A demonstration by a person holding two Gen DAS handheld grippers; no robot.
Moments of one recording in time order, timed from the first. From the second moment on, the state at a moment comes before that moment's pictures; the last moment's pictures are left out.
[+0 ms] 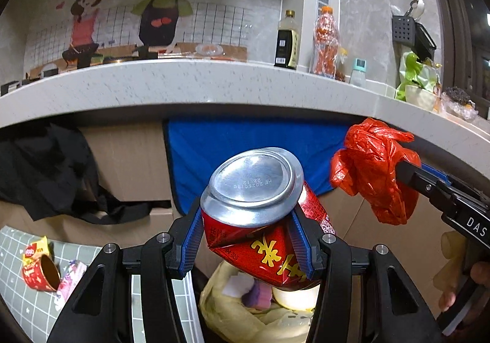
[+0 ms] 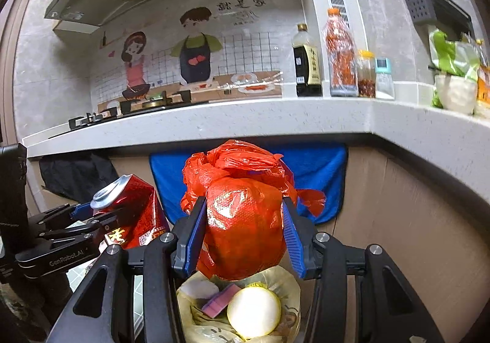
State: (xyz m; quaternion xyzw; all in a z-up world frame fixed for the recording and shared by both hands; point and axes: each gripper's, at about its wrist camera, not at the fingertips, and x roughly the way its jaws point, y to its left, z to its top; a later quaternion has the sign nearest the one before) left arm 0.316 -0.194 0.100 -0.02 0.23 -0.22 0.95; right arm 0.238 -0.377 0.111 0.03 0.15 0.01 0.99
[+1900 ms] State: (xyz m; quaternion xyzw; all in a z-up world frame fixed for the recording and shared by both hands) left arm 0.356 -0.015 0.018 -0.04 0.31 -0.17 0.93; right arm 0.300 -0.317 0.014 0.11 0.25 0.06 0.96
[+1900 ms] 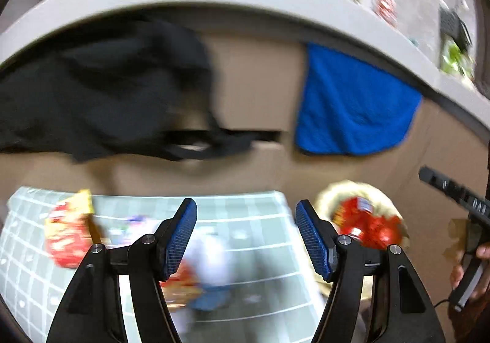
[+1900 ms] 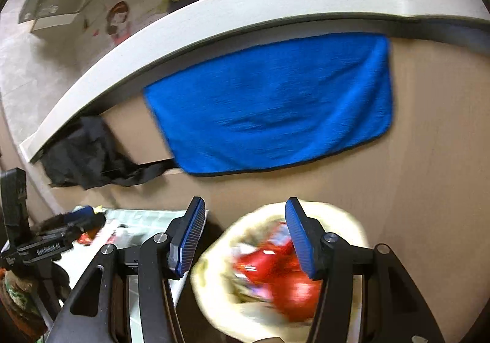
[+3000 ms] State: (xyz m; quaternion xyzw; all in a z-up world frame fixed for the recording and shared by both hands) left arm 0.388 0.126 -0.060 -0.05 0.36 0.01 0.93; right arm 0.322 -0.125 -0.061 0.05 0.36 0.15 0.92
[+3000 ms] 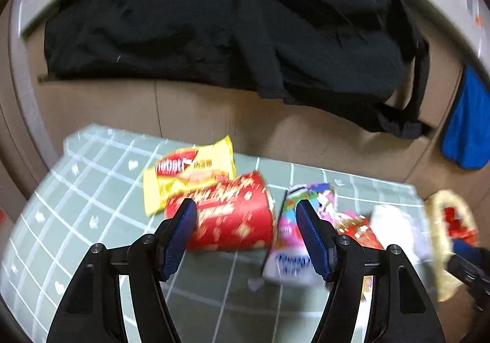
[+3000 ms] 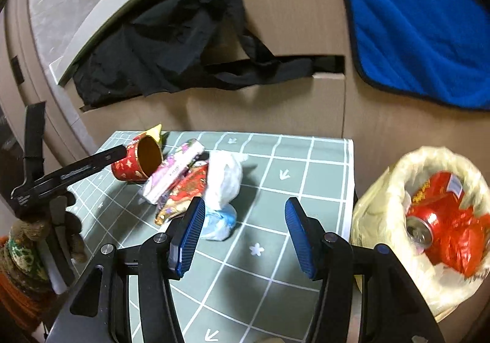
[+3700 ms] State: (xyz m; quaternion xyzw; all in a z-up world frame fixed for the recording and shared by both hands) left arm 0.343 0.252 -0.081 -0.07 0.38 0.08 0.92; right arm 0.332 -0.079 -0.050 0.04 0.36 0.20 0.91
